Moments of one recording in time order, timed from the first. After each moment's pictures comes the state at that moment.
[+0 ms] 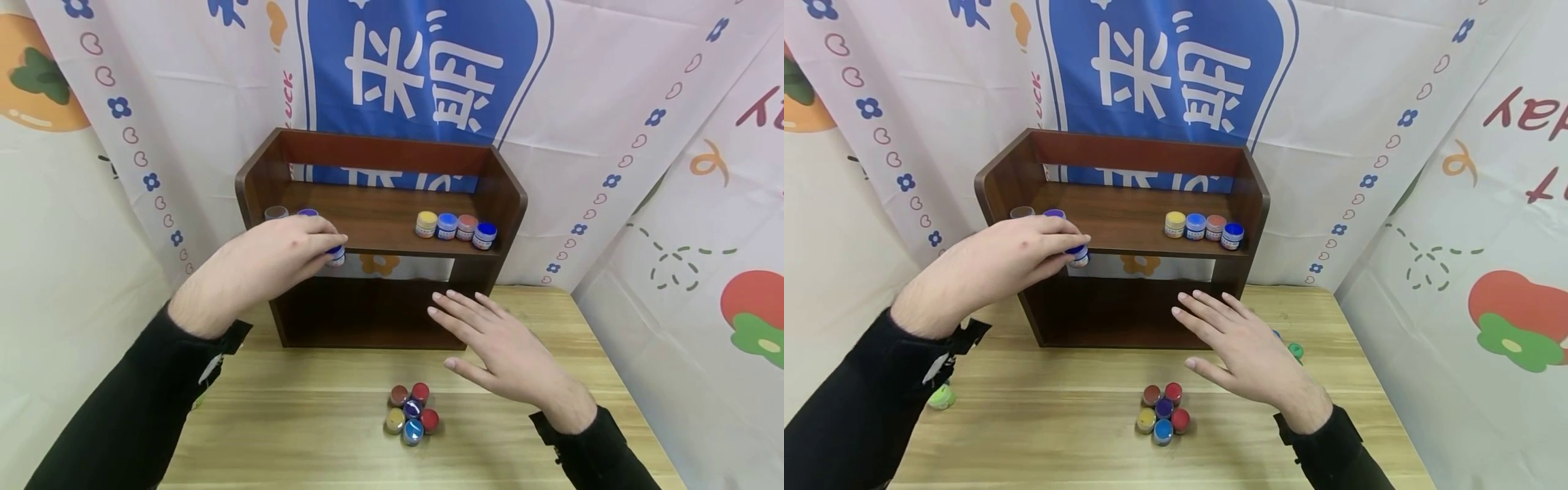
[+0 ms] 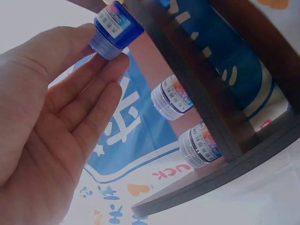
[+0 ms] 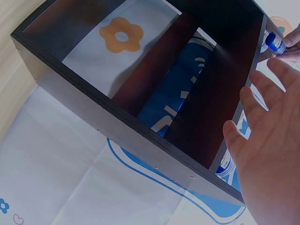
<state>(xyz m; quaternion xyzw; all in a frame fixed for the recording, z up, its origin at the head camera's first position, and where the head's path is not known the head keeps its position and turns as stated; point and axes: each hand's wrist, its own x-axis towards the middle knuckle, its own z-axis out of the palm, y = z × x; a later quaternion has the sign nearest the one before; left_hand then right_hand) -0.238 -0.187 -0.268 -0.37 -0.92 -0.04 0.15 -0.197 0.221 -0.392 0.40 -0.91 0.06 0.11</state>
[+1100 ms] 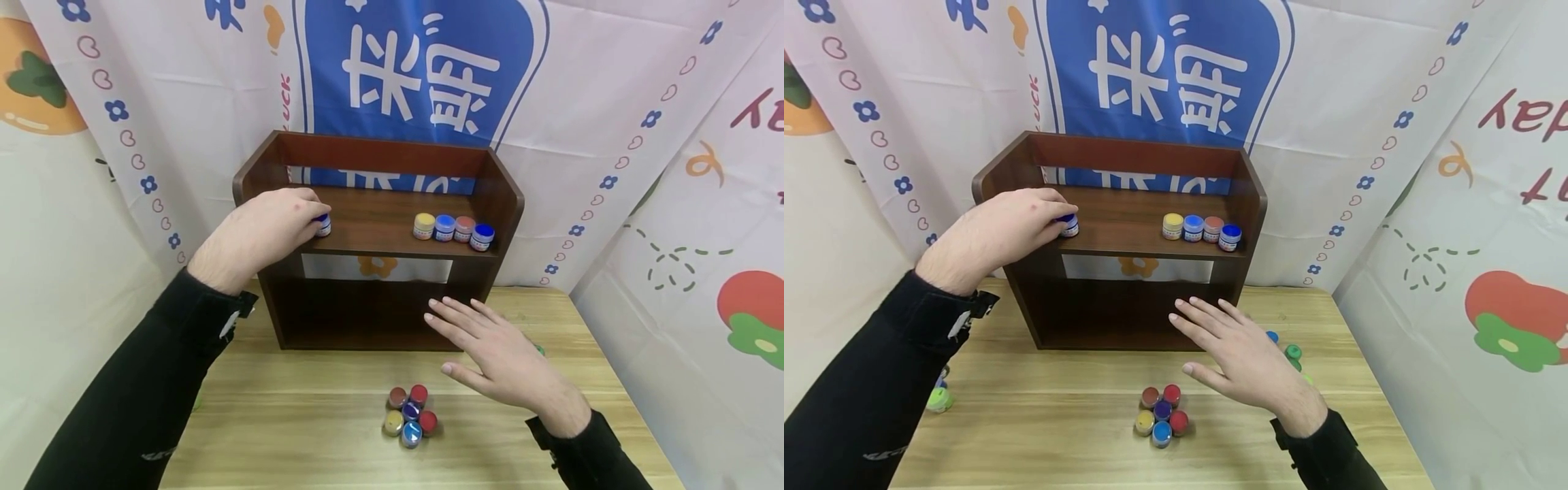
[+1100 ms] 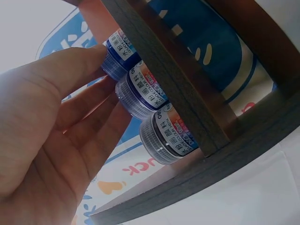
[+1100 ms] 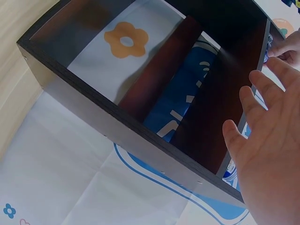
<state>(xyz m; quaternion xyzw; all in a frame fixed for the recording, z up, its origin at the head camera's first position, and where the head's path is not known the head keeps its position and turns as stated) -0.282 -0.189 -0.254 -0.27 -0.95 -0.04 0.13 -0.195 0.220 -0.399 0.40 -0.91 0.07 0.10</state>
